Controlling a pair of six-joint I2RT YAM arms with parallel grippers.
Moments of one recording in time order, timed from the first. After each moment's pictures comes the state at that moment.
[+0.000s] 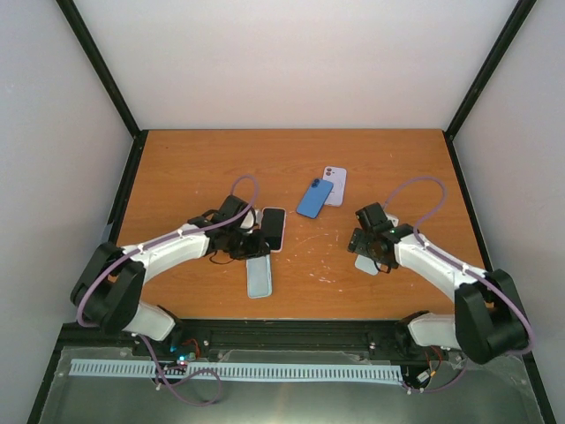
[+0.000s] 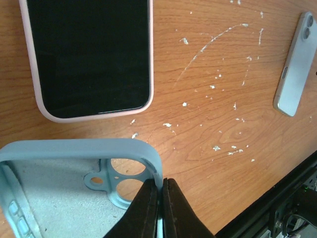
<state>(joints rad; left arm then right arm) -0.60 1.43 0.79 -0.40 0.41 -0.66 0.42 1.26 0.68 -0.63 0.22 0.74</state>
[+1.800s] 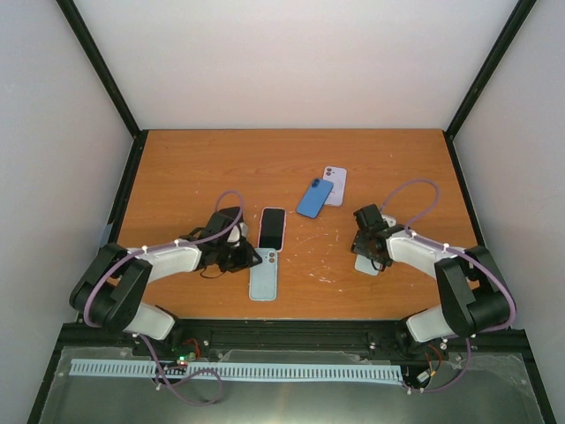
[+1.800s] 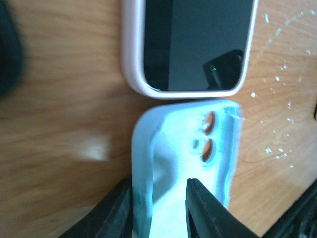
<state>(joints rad) -0.51 1.44 0.54 -0.14 0.44 -0.69 0.38 1.44 0.64 -0.44 0.24 0.73</state>
